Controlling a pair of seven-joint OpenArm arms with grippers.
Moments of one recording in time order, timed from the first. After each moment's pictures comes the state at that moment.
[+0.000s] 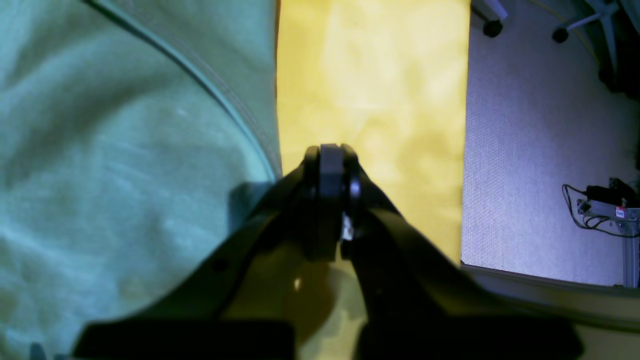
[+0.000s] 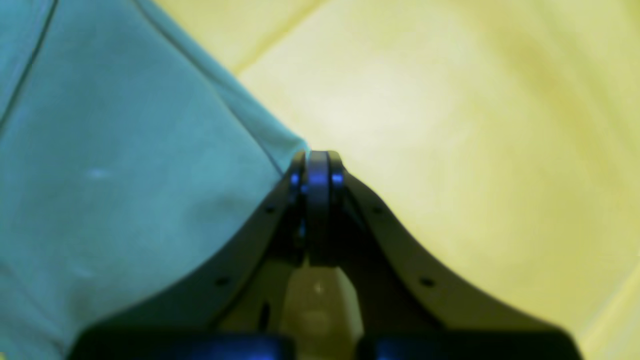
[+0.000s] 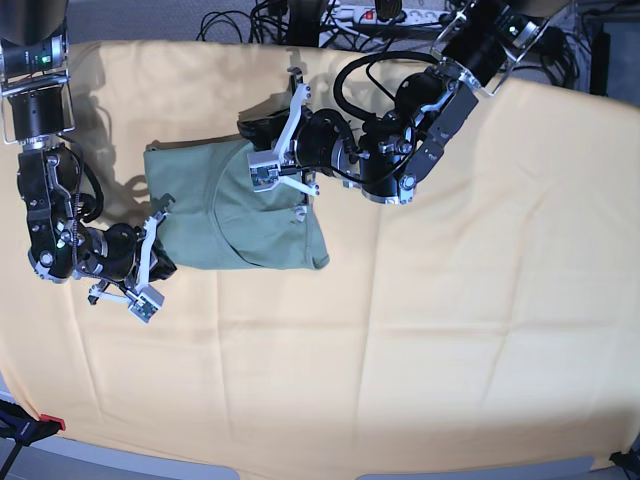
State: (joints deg) left arm -10.1 -12.7 37.9 95.2 -43.1 -43.9 59.8; right arm 17.9 30.8 -11.5 80.1 30.7 41.8 -47.6
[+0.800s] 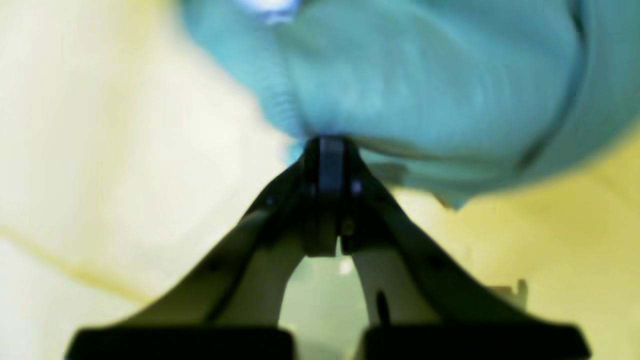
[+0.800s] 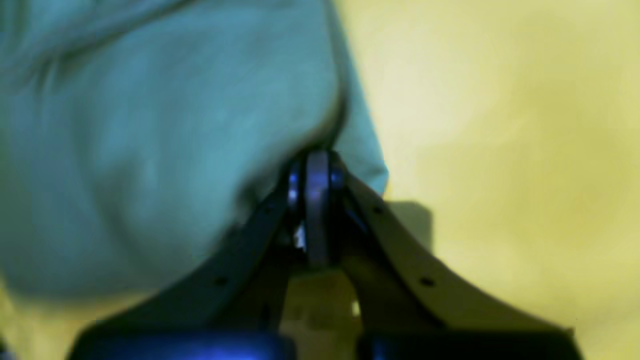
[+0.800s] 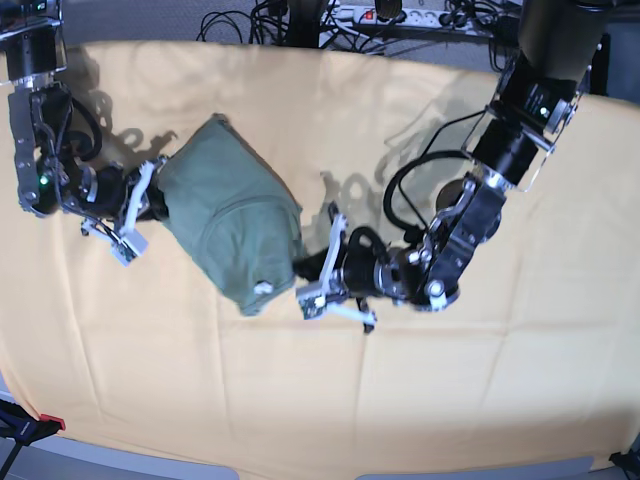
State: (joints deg) left arm -32.4 -16.2 38.1 75.5 -26.1 -40.7 40.7; right arm 0.5 33.5 -3.5 91.6 43.1 40.4 -56.8
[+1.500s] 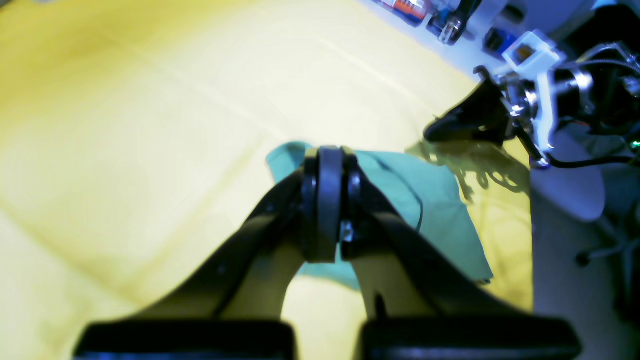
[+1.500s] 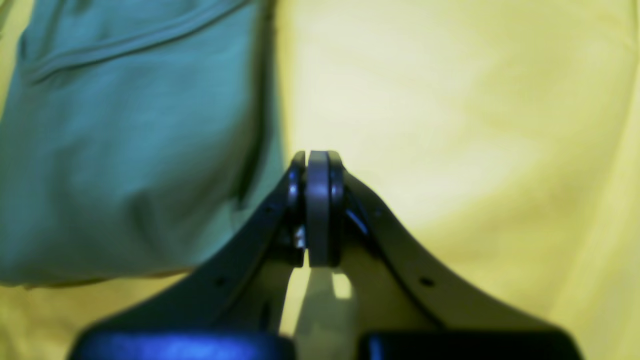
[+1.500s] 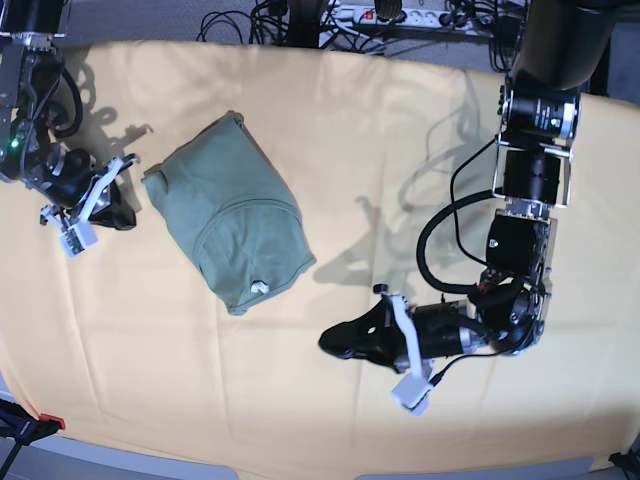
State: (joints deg) left arm -32.9 -15.9 12.2 74.4 -67.7 -43.9 61.6; right arm -7.1 27.9 15.2 95.0 35.5 39.5 -44.5
